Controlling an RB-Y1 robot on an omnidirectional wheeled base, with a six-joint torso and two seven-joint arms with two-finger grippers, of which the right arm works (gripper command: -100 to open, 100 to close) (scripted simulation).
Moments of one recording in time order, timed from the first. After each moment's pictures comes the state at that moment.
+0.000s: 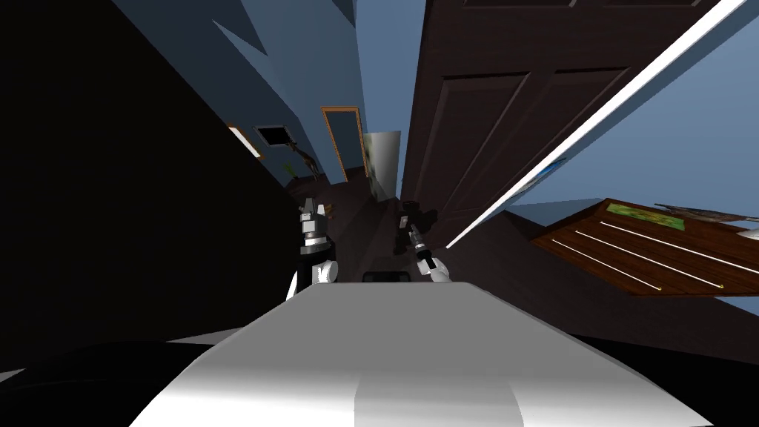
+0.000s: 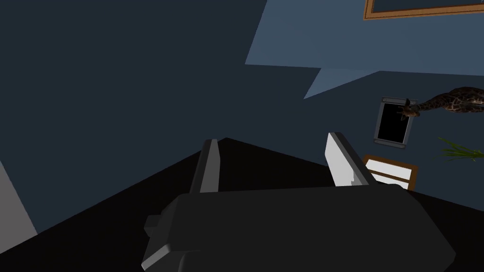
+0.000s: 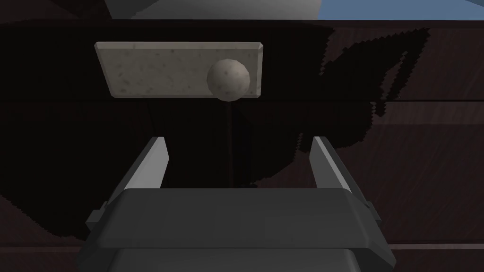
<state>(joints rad) -0.18 -0.08 -0.07 -0.58 0.24 -0.85 -0.23</state>
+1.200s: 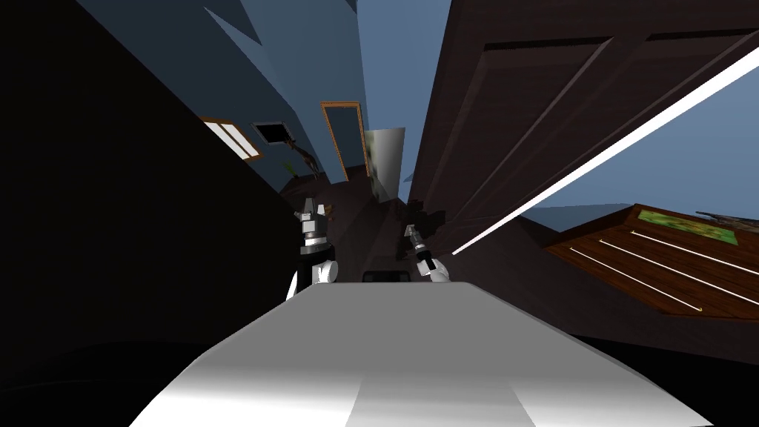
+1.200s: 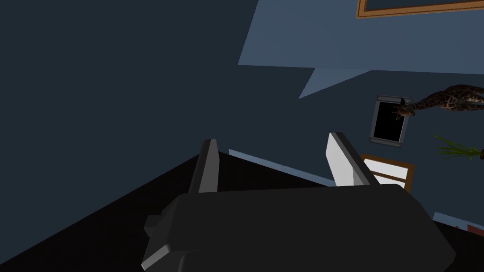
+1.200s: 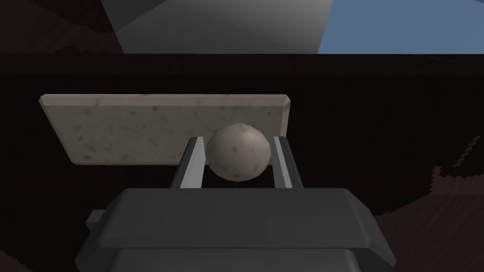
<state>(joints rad) -0.17 -0.07 -0.08 -0.58 0.24 -0.86 -0.22</state>
